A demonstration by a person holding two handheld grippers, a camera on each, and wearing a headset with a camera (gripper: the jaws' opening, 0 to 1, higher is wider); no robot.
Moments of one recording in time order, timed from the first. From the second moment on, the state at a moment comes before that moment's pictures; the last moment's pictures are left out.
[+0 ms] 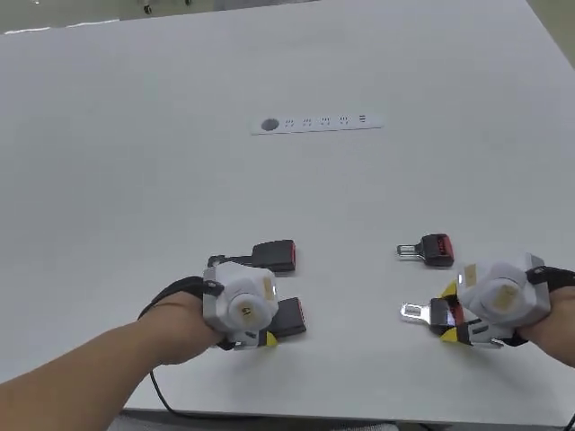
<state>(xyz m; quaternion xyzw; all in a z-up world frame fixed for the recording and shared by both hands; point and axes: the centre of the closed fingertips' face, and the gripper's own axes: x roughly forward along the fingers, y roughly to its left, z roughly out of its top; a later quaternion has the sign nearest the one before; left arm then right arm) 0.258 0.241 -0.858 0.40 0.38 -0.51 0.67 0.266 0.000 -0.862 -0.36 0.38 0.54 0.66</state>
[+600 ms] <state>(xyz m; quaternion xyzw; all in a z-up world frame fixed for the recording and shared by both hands) 0.254 0.238 -0.859 0.44 0.37 -0.54 0.61 0.265 0.002 -0.864 -0.36 0.38 0.58 0.63</state>
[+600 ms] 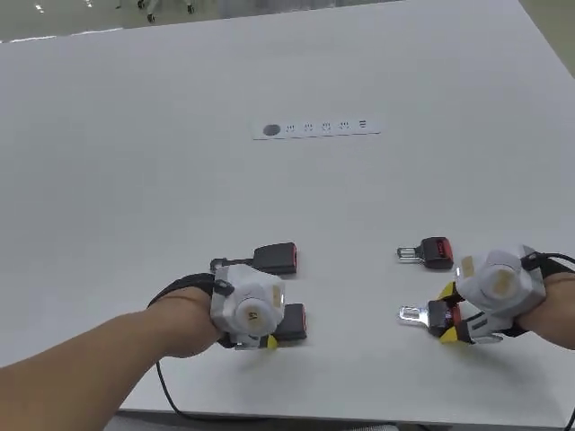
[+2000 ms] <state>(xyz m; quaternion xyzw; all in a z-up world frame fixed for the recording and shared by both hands) 0.254 0.240 -0.861 0.43 0.39 -0.55 0.60 0.246 0.115 -0.863 -0.36 0.36 0.59 0.63</state>
